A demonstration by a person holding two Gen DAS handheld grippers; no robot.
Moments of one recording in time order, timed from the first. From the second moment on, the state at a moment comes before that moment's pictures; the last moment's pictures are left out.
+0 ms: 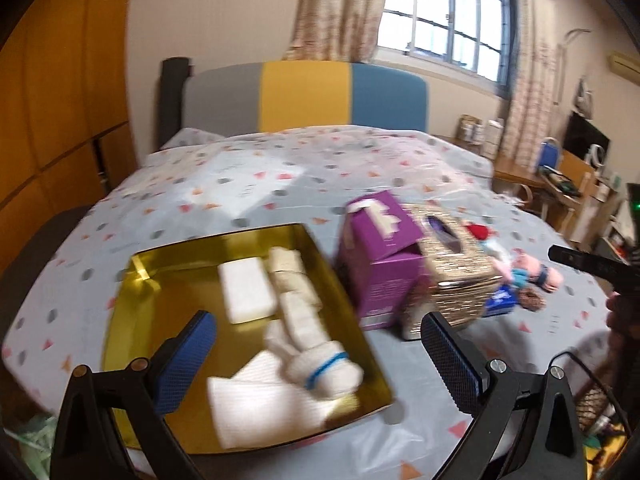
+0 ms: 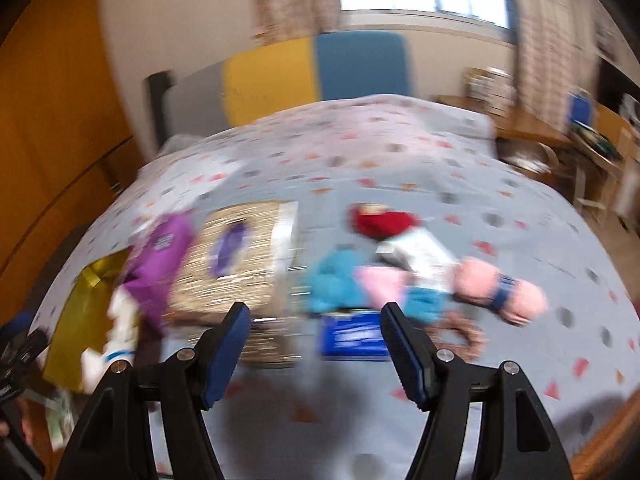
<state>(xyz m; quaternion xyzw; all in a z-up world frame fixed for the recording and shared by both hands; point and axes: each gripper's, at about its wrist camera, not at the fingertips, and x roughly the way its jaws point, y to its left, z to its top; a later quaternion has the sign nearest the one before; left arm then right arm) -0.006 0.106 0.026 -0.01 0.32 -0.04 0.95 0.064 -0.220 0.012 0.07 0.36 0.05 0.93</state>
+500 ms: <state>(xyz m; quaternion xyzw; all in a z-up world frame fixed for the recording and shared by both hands) 0.003 -0.005 0.024 0.06 0.34 -0.21 0.91 0.095 -0.345 -0.025 0.16 0.47 -0.06 0.86</state>
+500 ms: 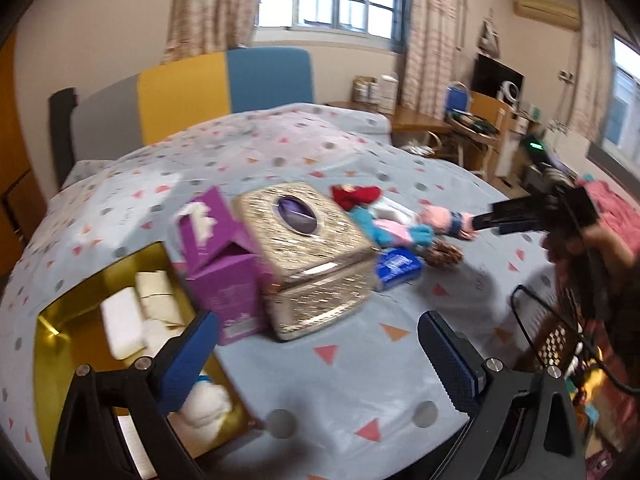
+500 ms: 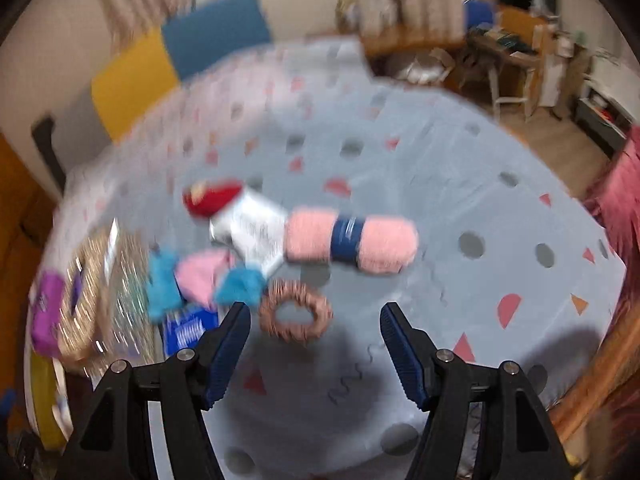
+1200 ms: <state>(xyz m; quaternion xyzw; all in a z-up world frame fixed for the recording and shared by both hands) 0.008 -0.022 0.010 0.06 0.38 -0.25 0.89 0.190 -0.300 -0.094 -0.03 0.64 0.06 0.76</state>
